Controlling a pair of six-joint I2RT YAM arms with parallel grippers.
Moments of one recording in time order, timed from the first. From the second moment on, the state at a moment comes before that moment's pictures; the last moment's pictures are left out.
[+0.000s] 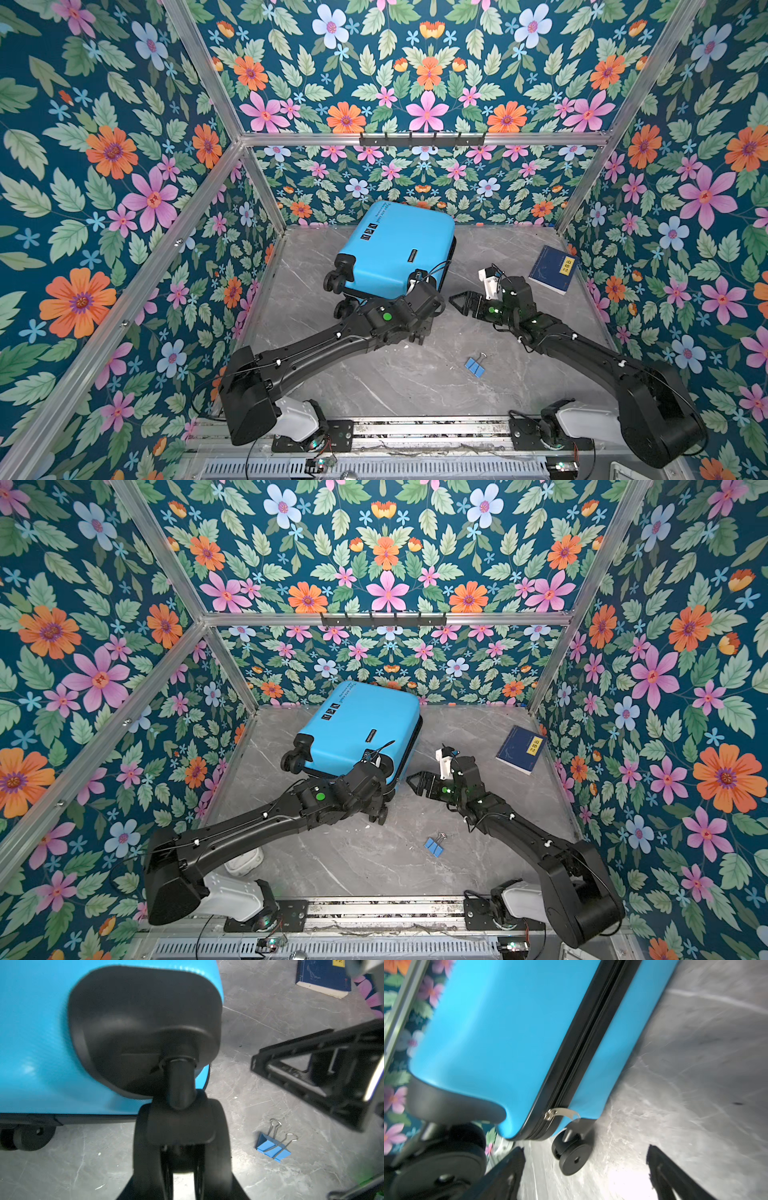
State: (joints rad) left arm -1.05 1.39 1.19 -0.73 -0.37 -0.58; right arm 0.40 1.25 0.65 0.06 -0.39 0.67
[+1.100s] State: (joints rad) left arm -1.04 1.07 0.91 -0.81 -0.49 -0.81; right arm 0.33 1.84 1.32 -0.28 -0.39 0.83
